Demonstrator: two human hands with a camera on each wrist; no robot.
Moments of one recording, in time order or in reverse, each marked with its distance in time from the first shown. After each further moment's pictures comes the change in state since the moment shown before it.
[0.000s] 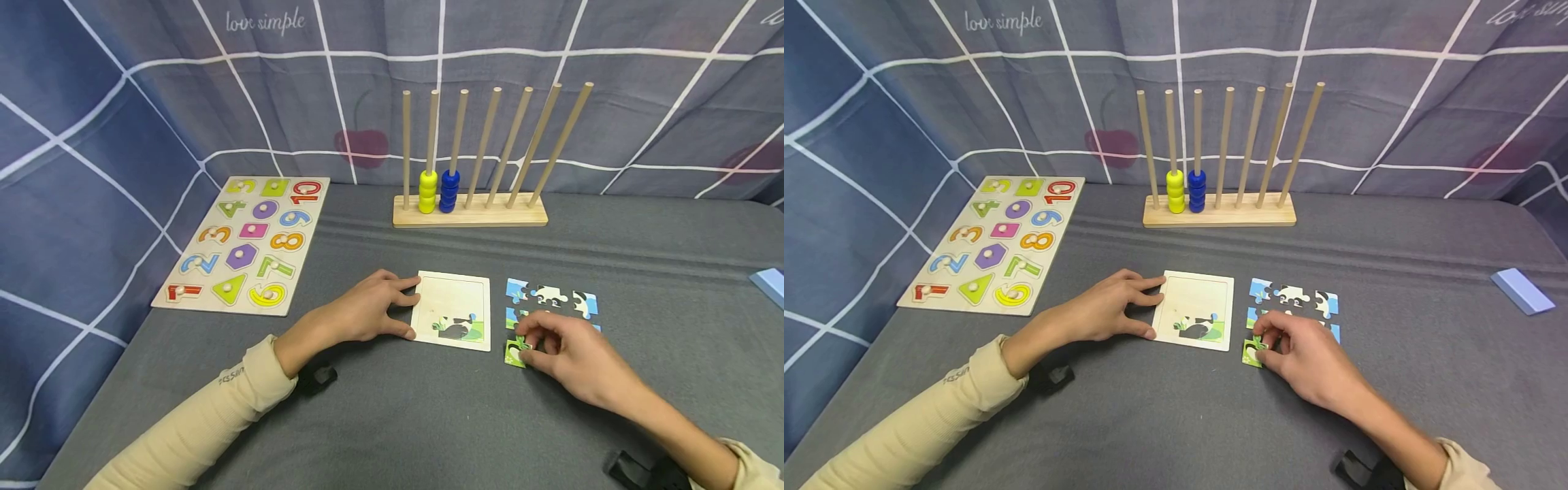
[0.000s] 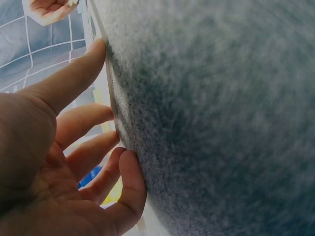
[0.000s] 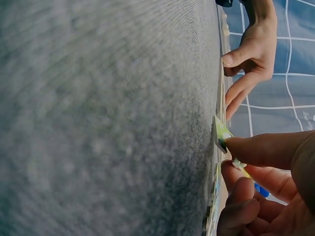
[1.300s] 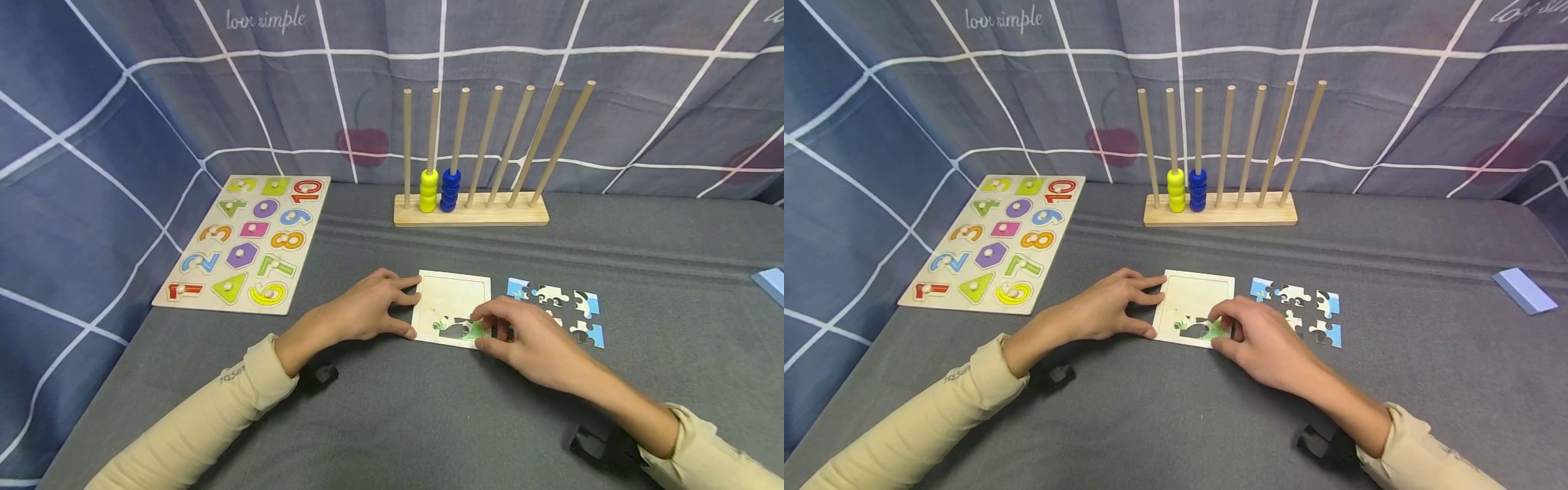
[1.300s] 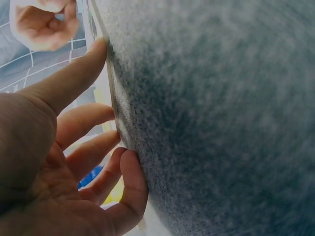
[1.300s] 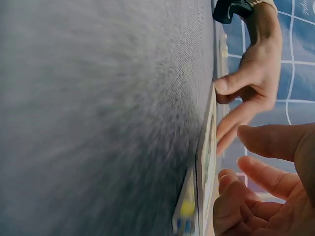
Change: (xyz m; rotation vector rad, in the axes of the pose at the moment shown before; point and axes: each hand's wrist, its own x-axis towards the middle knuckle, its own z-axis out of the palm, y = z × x) left_hand 0.001 0.001 -0.001 0.014 -0.014 -0.009; right_hand 0.036 -0.027 0.019 0.012 -0.108 -0.078
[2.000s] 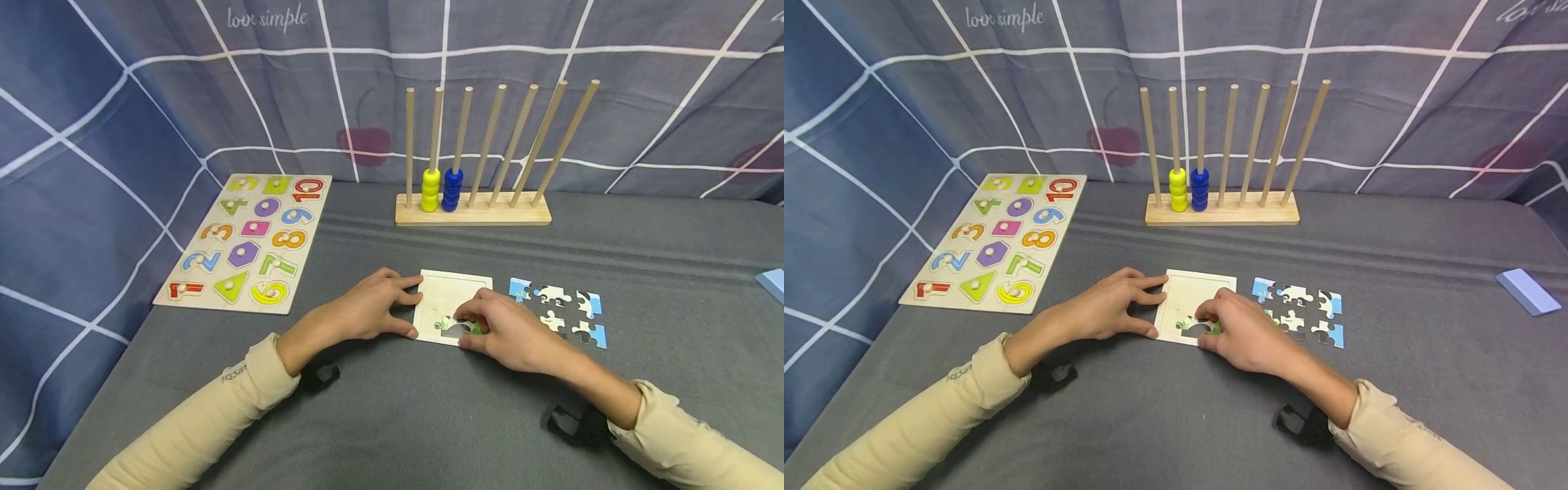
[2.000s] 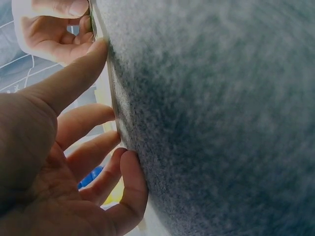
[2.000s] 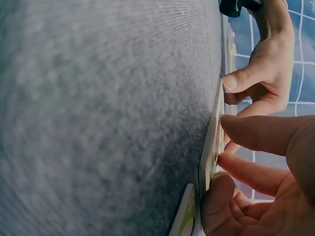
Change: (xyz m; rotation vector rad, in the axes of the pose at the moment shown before) left_hand 0.001 0.000 -0.001 0.006 -0.017 -0.005; right_hand 0.028 -0.004 0.008 -0.090 -0.146 0.015
